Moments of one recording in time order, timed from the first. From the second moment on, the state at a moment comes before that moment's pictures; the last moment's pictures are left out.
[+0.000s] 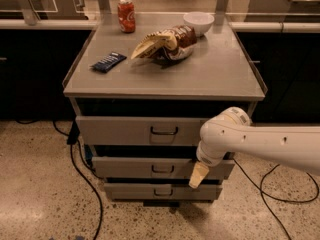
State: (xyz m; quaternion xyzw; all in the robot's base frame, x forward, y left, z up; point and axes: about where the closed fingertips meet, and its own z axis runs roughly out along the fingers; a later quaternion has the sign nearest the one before) arm 0.553 -0.160 0.554 -0.51 0.85 -0.04 0.12
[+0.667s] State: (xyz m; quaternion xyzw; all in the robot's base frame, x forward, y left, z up) arm 0.555 -0.157 0.548 -0.51 0.85 -0.03 0.11
